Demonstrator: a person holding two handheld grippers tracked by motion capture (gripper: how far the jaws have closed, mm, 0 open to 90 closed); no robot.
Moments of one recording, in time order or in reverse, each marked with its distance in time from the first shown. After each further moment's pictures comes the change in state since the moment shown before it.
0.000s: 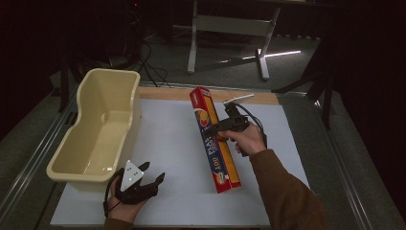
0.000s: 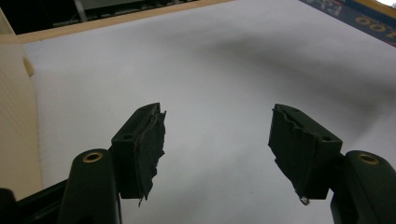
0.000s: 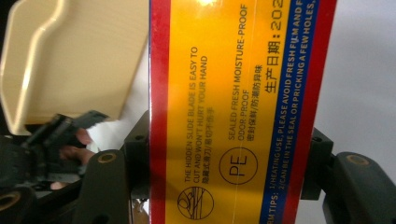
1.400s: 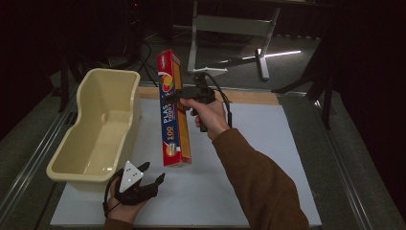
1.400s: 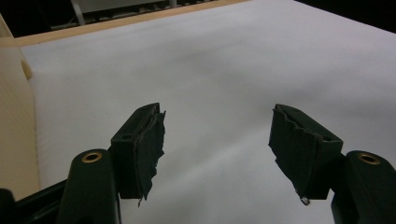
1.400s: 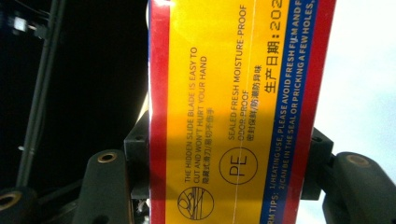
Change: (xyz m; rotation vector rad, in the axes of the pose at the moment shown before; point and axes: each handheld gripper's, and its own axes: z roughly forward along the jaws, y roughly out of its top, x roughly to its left) left arm 0.000 -0.001 -0.002 -0.013 -0.007 0.002; right arm 0.104 0.067 0.018 -0.157 0.267 0.059
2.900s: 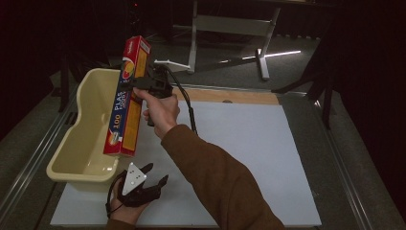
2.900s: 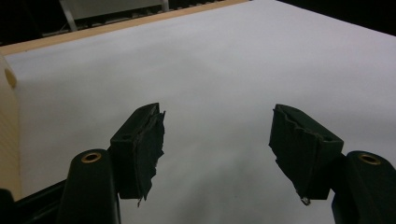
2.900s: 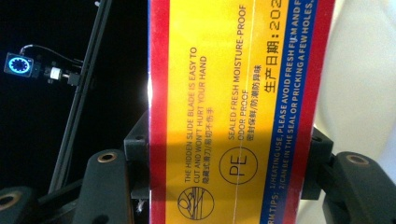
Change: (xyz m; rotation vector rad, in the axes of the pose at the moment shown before) left arm -0.009 0.000 0.002 -0.025 -0.027 0.027; right arm 0.067 0.007 0.089 -0.154 0.057 0.060
